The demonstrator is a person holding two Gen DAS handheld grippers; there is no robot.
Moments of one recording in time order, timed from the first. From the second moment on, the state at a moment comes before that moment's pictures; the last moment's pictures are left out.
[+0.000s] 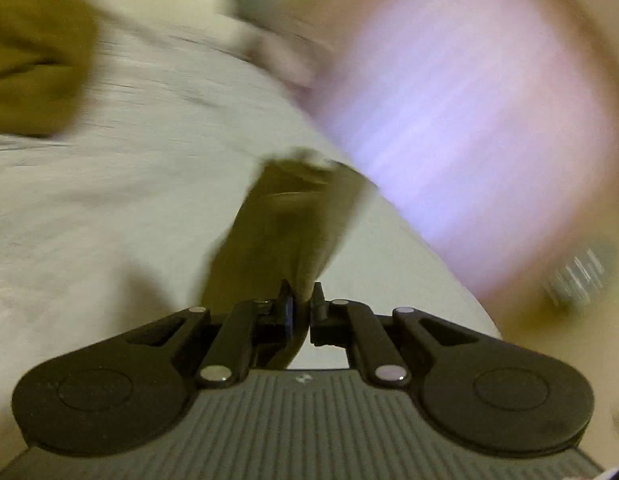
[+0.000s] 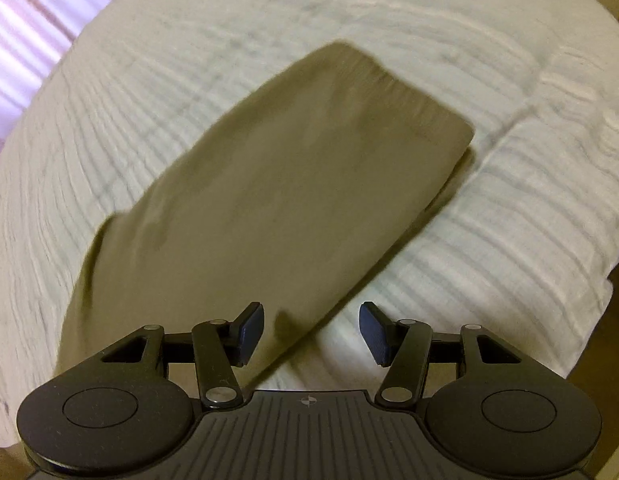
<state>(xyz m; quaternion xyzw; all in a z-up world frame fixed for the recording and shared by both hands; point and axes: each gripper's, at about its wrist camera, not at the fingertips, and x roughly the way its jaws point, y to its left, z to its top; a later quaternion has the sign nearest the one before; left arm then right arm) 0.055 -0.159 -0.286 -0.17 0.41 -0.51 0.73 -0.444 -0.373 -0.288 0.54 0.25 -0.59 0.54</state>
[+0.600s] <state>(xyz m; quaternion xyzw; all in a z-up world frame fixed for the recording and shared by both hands) -0.047 -0.206 -0.308 0.06 0.54 -0.60 0.59 -0.427 -0.364 -0.304 0.62 0.16 -0.43 0.64</state>
